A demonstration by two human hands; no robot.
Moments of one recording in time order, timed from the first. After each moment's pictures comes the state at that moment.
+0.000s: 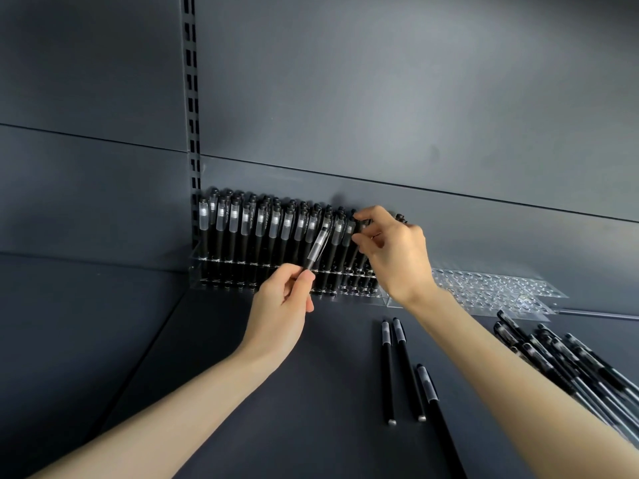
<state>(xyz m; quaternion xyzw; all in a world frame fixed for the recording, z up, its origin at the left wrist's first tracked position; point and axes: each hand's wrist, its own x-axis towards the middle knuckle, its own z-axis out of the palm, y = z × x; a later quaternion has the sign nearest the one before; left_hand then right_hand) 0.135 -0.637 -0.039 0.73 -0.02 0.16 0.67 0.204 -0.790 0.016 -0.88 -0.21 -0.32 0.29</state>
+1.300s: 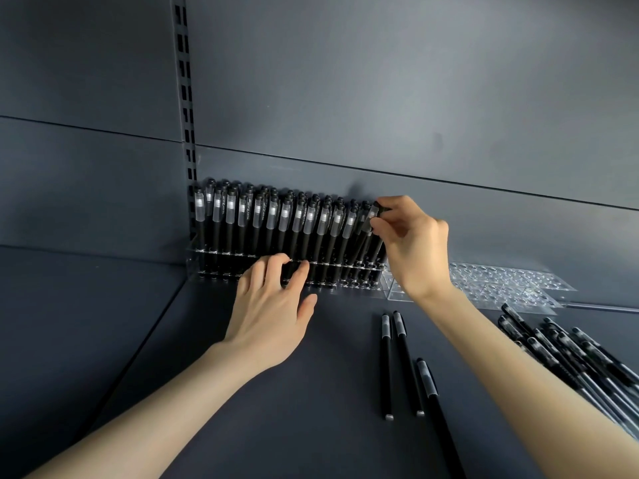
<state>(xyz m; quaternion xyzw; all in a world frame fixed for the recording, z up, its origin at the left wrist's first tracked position) 0.151 -0.621 -0.065 0.96 -0.06 0.26 0.05 0.200 -0.803 0.017 -0.84 -0.18 -0.36 0.38</state>
